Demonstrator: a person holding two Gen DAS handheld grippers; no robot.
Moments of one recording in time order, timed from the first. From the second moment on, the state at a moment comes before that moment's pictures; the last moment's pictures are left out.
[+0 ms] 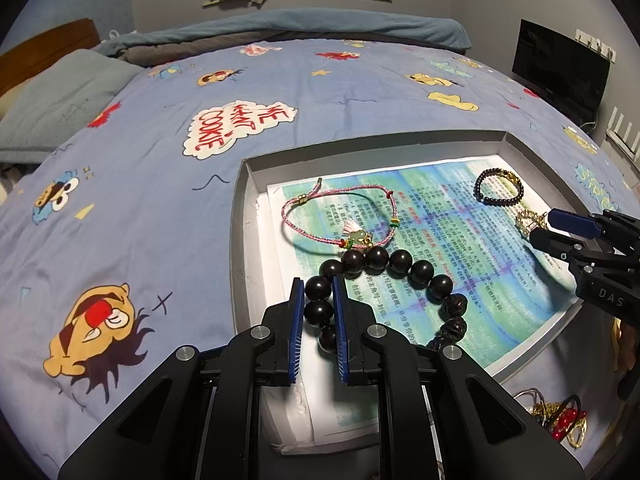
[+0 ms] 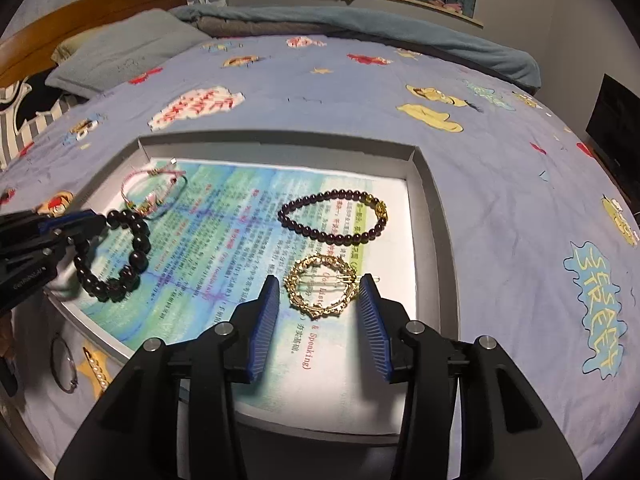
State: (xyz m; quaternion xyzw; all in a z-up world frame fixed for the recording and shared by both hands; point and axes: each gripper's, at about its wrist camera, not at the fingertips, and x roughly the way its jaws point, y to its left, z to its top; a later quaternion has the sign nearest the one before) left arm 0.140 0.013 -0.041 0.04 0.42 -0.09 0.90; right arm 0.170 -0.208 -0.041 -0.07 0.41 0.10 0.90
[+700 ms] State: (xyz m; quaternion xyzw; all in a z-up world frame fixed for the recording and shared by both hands) left arm 0.132 0.015 -0.028 0.05 0.38 -0.07 0.92; right arm 0.150 -0.223 -0.014 -0.02 0.33 0.10 0.94
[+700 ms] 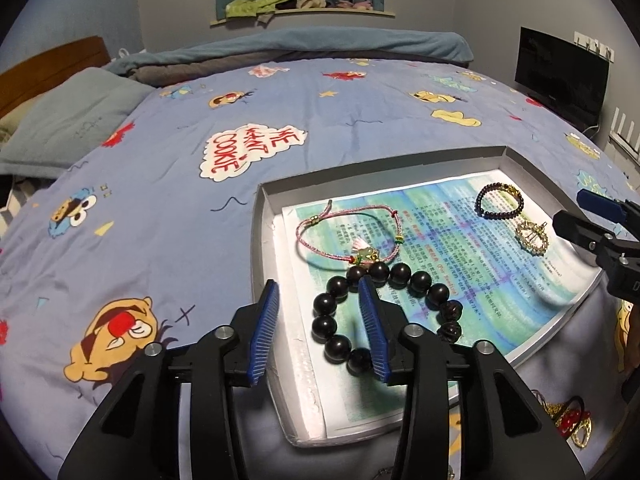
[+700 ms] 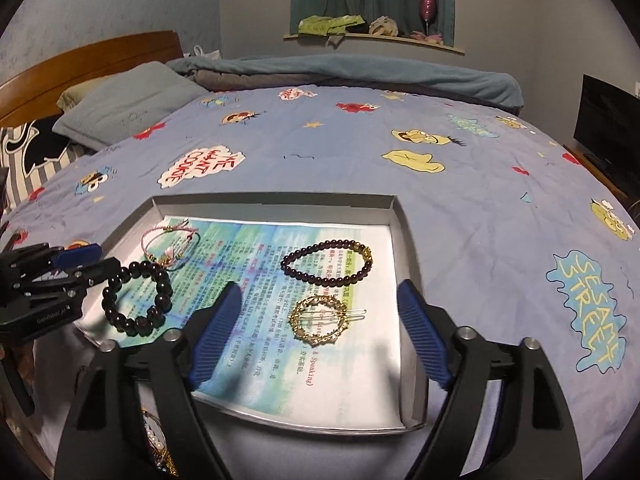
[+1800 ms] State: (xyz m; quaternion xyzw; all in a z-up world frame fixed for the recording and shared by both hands) left arm 0.058 0.029 0.028 0.08 0.35 -0.08 0.93; right arm 0.086 -0.244 0.028 -0.06 0.32 0.13 0.94
